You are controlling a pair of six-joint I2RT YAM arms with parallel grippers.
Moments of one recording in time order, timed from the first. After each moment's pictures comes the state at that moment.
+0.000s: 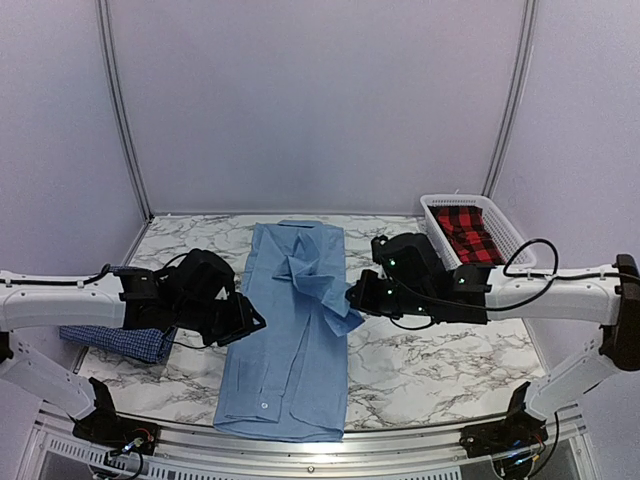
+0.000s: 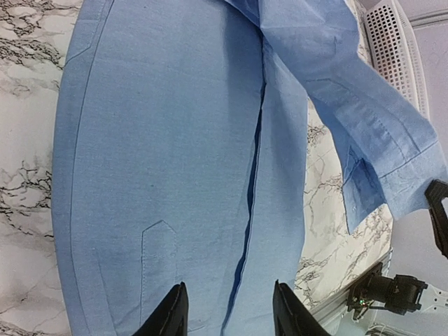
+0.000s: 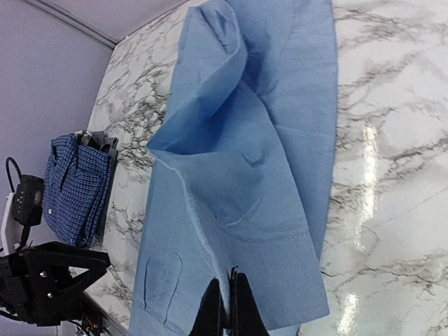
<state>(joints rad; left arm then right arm) -0.95 1.31 0.82 -0.36 -0.03 -1.11 0.98 1.43 0.98 -0.18 0.17 0.92</state>
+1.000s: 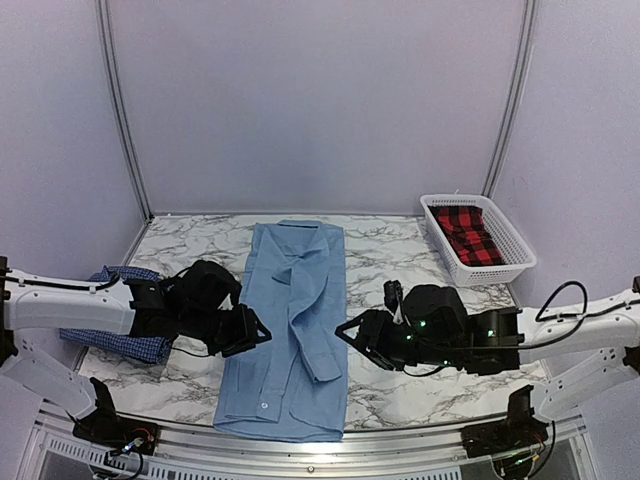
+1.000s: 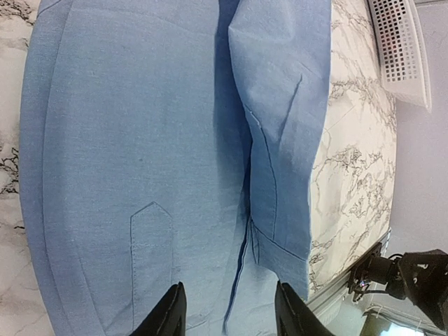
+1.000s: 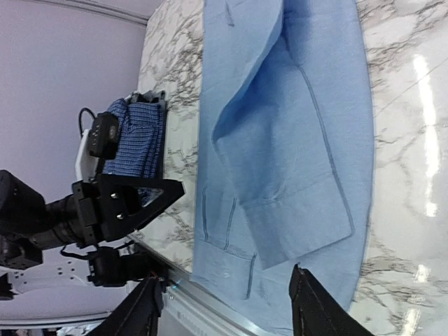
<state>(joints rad) -0.94 1.35 0.75 -0.25 0.07 -1.12 1.22 1.19 0.68 -0.02 0.20 1.33</state>
